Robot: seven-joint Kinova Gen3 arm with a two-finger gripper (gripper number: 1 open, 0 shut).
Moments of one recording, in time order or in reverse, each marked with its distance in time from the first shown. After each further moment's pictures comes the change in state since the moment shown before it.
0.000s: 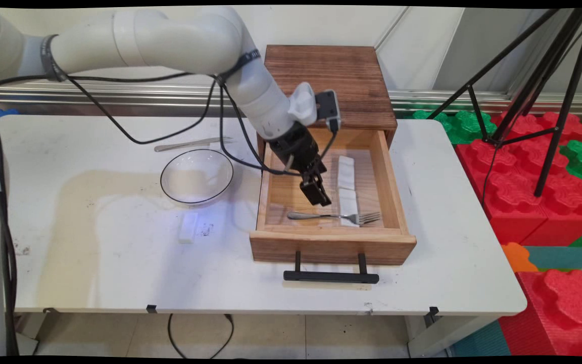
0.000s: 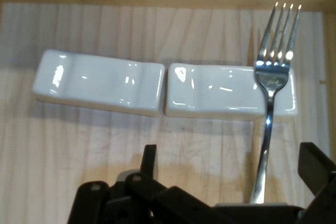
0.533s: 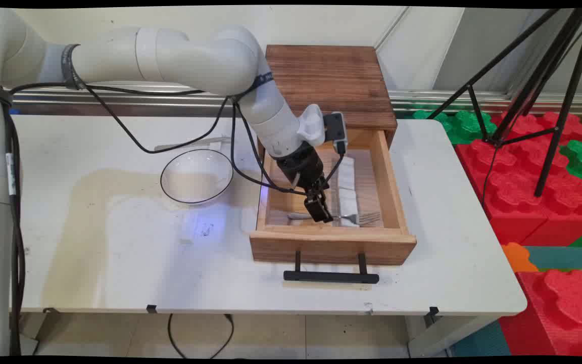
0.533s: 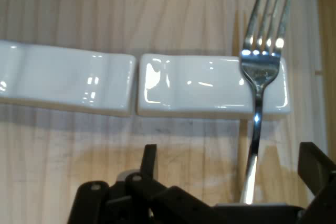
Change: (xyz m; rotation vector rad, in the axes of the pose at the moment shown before) arm -0.001 0.011 0.035 -0.030 -0.040 0.012
